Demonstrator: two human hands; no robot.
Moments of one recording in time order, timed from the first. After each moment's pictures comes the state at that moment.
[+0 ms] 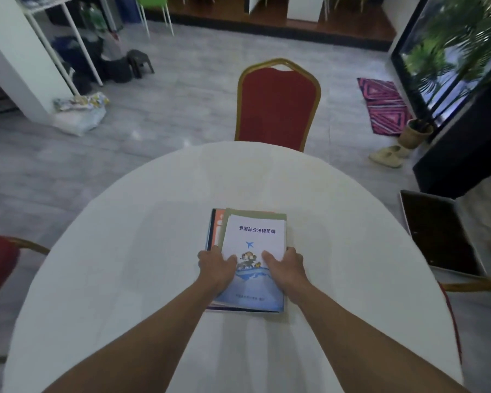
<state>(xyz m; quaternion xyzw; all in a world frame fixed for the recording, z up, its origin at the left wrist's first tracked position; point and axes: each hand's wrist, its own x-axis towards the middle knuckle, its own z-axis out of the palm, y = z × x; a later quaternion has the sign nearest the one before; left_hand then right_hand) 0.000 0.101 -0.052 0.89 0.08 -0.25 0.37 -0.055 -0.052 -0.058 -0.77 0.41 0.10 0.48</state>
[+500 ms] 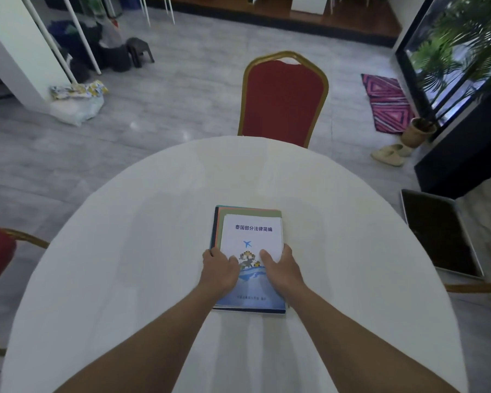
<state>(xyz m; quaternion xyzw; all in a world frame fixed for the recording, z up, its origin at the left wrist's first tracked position) -0.001 0.109 -0.063 0.89 0.05 -0.26 0.36 -0.052 -0.030 -0.059 -0.76 0.37 0.08 0.52</state>
